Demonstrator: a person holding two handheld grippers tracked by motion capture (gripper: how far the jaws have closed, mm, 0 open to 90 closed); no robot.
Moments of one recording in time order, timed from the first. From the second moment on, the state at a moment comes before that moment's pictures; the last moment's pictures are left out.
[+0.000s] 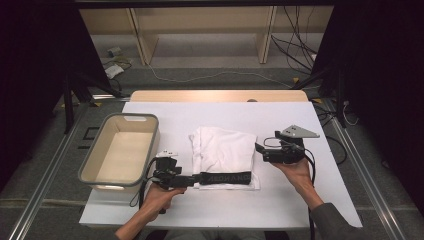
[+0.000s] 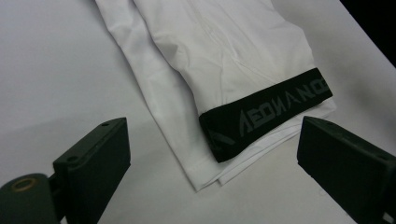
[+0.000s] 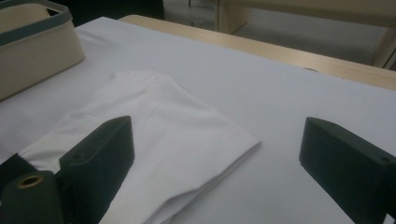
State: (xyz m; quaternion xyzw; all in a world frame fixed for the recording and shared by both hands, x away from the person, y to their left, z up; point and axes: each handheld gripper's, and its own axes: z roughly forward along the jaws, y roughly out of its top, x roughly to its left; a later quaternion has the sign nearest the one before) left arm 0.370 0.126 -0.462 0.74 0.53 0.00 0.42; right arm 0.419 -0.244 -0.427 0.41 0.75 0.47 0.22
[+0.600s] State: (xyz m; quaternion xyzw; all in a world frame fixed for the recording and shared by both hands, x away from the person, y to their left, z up) left arm 0.393 0.103 -0.479 0.75 0.55 -0.05 0.35; right arm 0.460 -0.246 -0.447 0.45 0.75 0.43 0.21
